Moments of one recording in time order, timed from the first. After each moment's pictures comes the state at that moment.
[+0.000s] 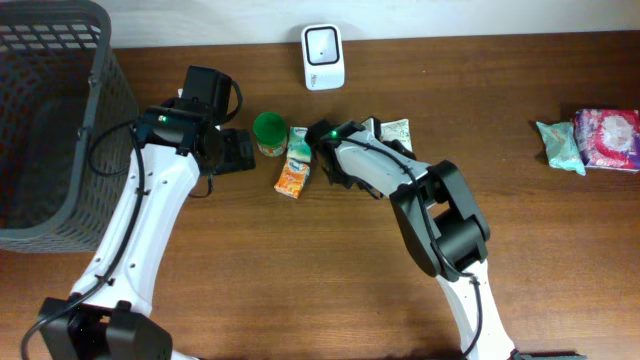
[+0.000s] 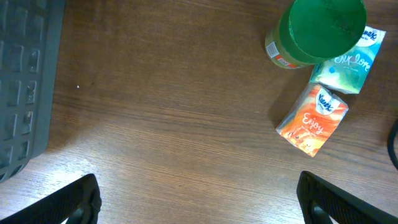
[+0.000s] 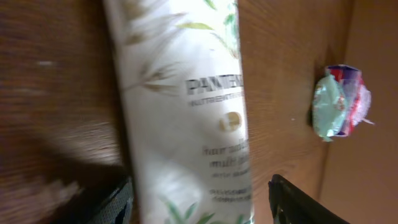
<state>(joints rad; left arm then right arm) -0.21 1.66 1.55 -1.14 -0.20 -0.36 0.54 2.35 1.72 -1.09 0.86 0.42</state>
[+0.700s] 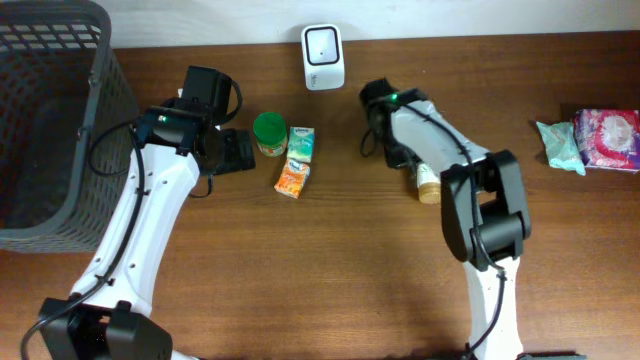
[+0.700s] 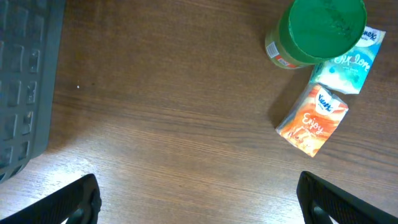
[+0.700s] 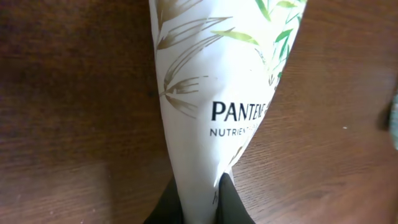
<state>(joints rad) -0.21 1.66 1.55 -1.14 -0.20 -0.36 0.30 2.30 1.79 -1.08 0.48 0.23</state>
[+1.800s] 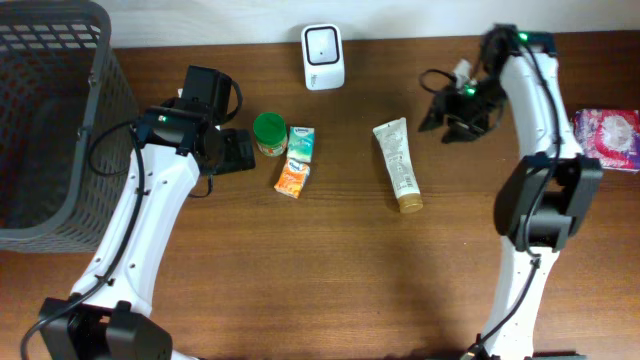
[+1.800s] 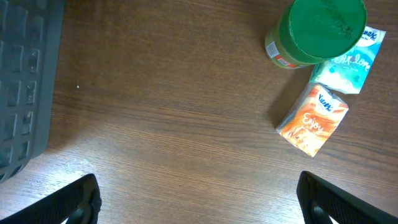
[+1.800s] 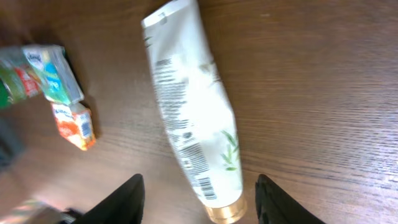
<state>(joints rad) -0.21 1.66 1.55 -1.14 -0.20 -0.36 -0.05 2.35 2.24 -1.50 -0.45 0.12</state>
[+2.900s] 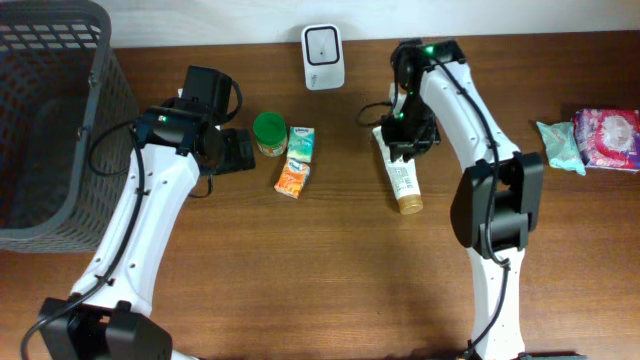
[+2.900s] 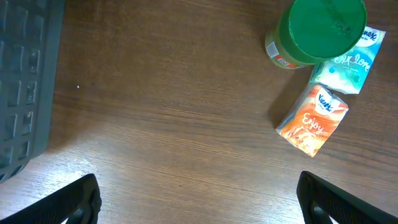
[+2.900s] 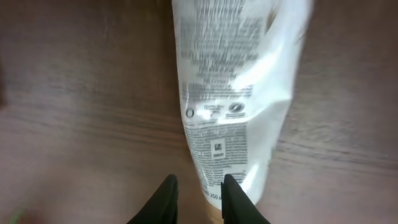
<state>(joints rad) -0.21 1.66 1.55 -1.14 -0.20 -0.36 0.21 2.36 2.15 -1.52 -0.16 0.13</state>
